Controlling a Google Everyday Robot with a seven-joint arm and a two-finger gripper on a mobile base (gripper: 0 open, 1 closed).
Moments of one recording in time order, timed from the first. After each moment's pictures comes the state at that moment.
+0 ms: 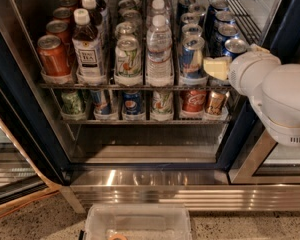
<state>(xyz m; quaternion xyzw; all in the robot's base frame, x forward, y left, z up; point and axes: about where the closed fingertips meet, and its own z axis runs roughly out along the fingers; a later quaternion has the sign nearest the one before) 0.619 -0.226 0.929 -0.09 0.78 -0.07 0.62</state>
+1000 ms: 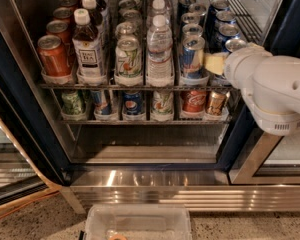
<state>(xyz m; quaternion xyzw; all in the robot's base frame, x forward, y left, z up) 0.644 -0.232 0.923 -0.07 0.78 -0.08 0.61</state>
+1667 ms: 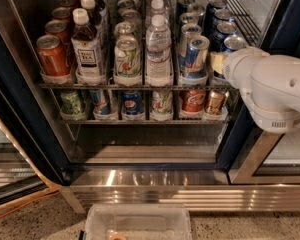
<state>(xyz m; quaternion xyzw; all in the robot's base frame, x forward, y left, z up) 0.651 -0.233 0.916 -0.06 0.79 -0.08 0.61</state>
